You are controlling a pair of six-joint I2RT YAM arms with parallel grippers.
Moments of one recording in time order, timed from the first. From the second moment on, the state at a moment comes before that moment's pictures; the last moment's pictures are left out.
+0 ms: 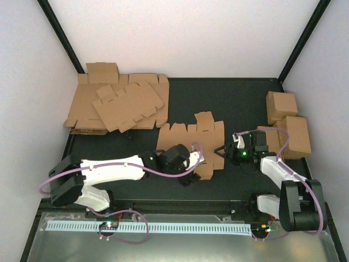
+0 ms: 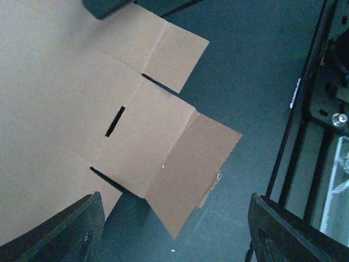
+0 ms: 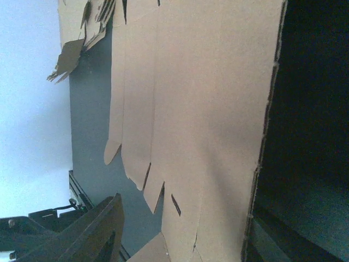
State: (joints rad) left arm -1.13 1.39 0.85 -0.26 0.12 -0.14; right arm 0.05 1.19 0.41 -0.20 -0.86 0.48
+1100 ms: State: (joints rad) left arm -1.28 1.69 1.04 -0.28 -0.09 0.01; right arm 0.05 1.25 0.47 -0.21 -0.84 0.46
